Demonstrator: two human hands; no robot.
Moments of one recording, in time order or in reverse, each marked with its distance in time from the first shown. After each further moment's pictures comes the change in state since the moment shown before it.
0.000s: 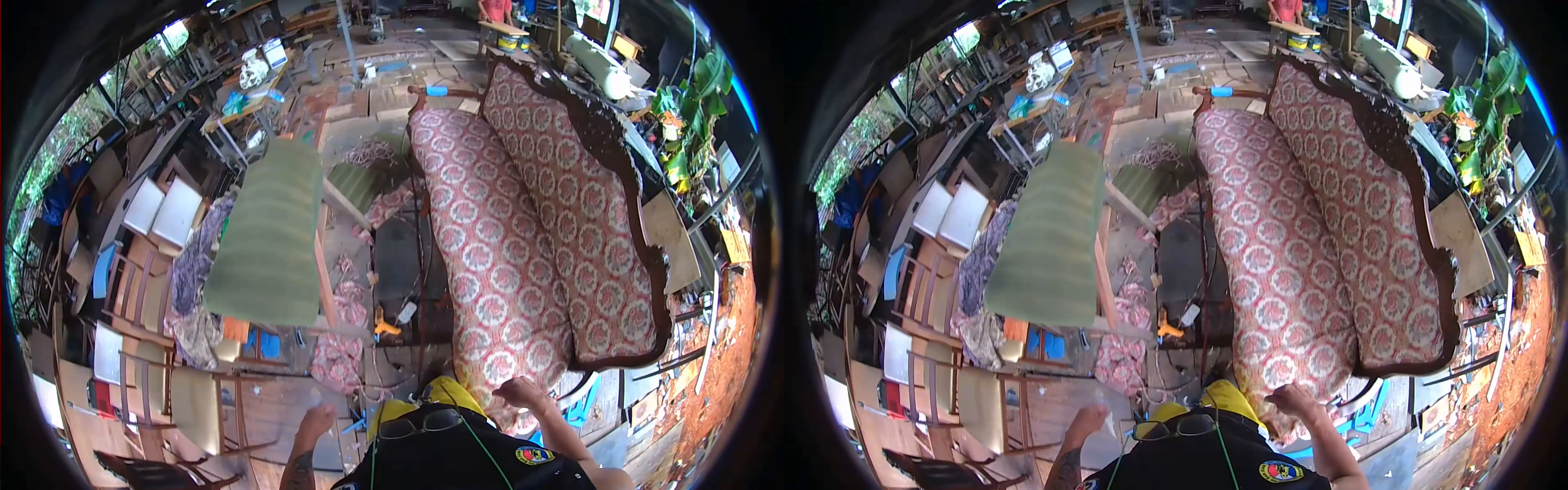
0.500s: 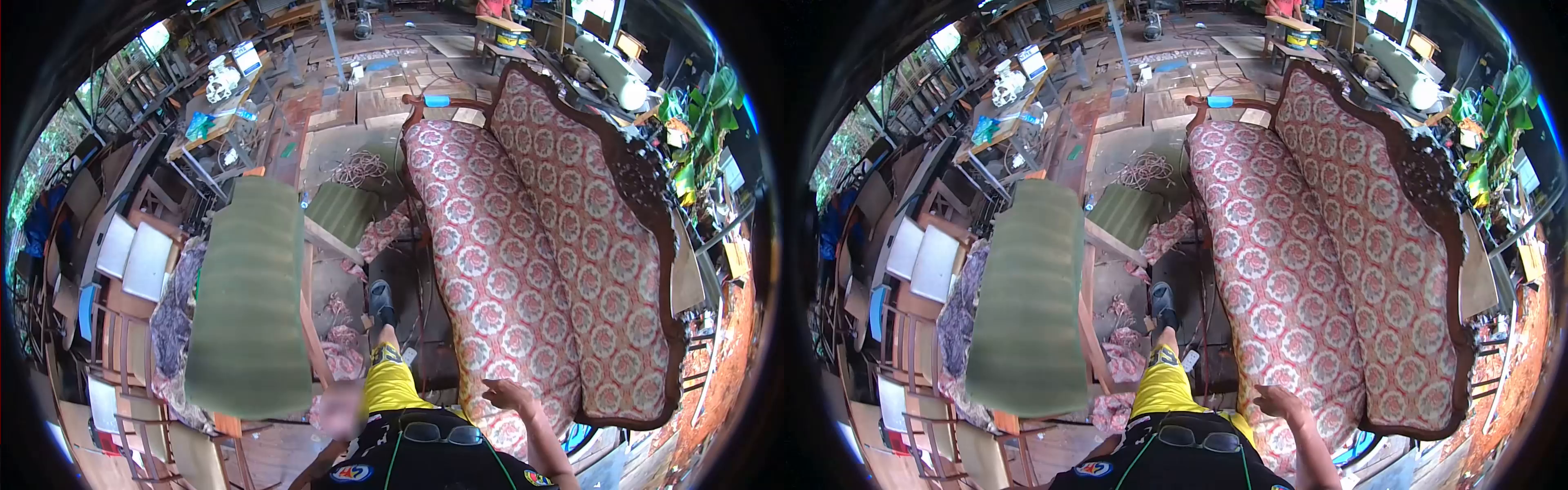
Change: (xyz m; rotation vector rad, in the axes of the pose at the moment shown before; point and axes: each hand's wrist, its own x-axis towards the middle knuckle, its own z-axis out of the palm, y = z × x) left_hand 0.237 -0.008 0.023 -0.081 -0.396 0.074; right_hand 0.241 -0.048 -0.168 0.044 -0.073 0.198
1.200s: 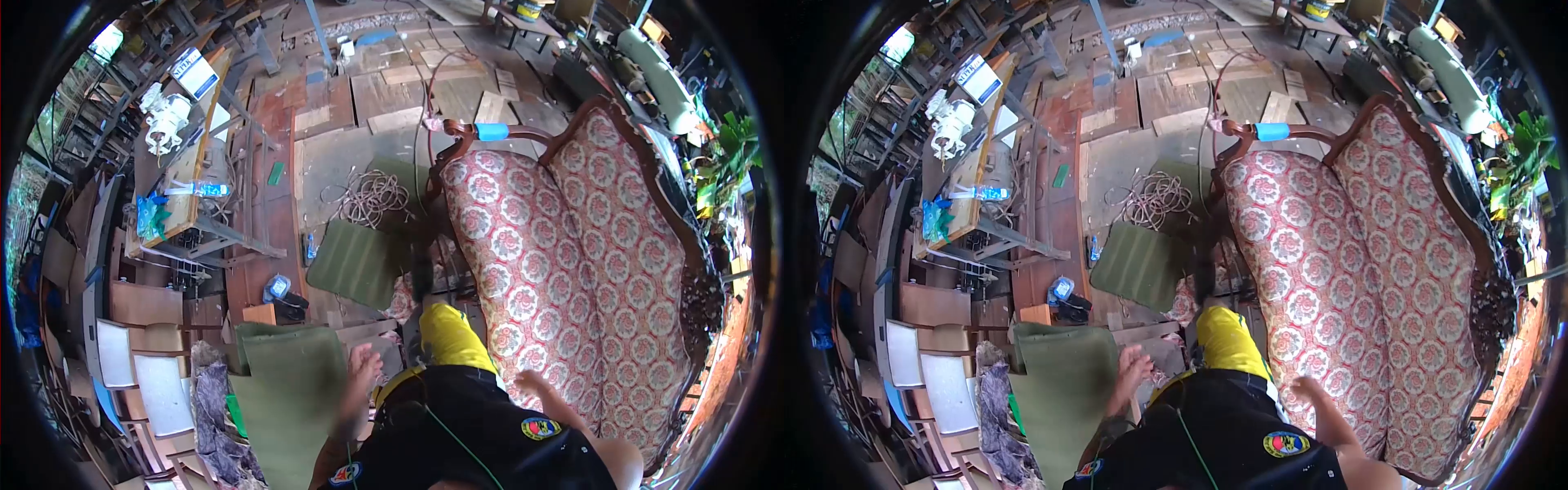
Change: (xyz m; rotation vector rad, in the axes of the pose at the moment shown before) left_hand 0.434 0.177 -0.608 -1.156 0.426 -0.068; right_hand 0.431 -0.033 -0.198 0.454 -0.155 0.560
